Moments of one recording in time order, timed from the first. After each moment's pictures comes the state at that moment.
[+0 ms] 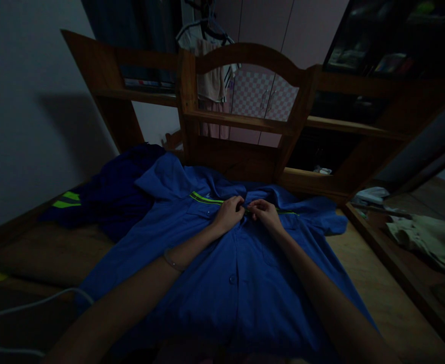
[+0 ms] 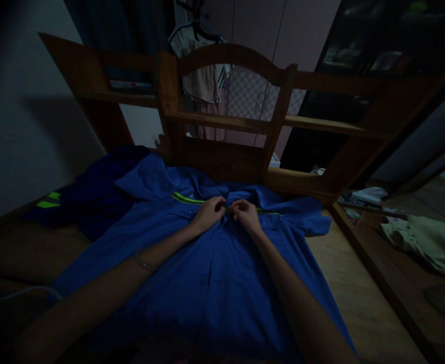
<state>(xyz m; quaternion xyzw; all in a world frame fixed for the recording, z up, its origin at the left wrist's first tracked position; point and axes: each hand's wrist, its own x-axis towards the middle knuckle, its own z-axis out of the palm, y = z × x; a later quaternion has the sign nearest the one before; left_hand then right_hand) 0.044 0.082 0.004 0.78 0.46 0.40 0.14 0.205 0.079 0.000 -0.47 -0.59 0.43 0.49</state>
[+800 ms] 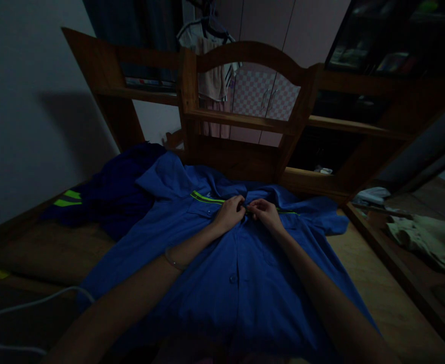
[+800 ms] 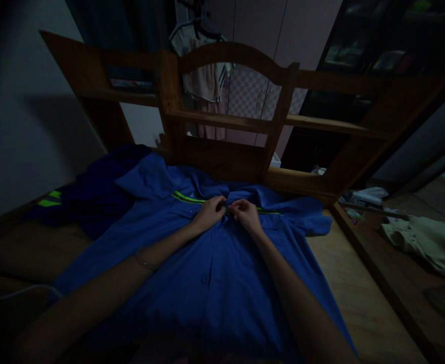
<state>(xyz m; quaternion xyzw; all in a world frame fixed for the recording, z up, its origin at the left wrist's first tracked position) 0.044 0.082 0.003 0.79 0.45 0.40 0.13 0.204 0.082 -0.004 -0.47 -0.59 0.43 0.49</state>
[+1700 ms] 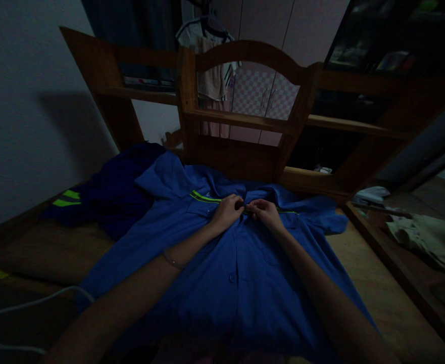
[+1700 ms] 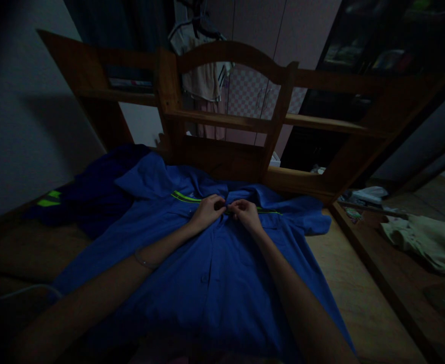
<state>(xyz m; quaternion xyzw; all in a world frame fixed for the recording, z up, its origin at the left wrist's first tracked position) 0.038 0.085 0.004 0.79 0.43 0.41 0.13 0.204 0.076 0.007 -0.47 -0.61 0.43 0.47</state>
